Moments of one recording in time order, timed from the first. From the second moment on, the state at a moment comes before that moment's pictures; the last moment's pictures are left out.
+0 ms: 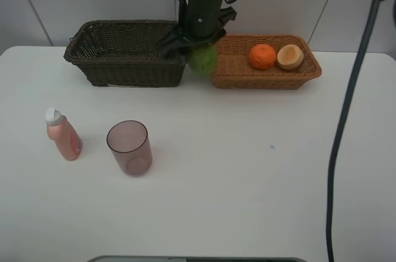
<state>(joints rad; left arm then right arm) -0.12 -0.01 -0.51 0.03 1.07 -0.07 0.67 2.20 -1.94 -0.24 1.05 0.15</state>
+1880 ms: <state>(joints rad) -0.12 -0.01 -0.51 0.03 1.07 -0.07 0.41 2.37 -1.94 -0.18 0.67 0.17</state>
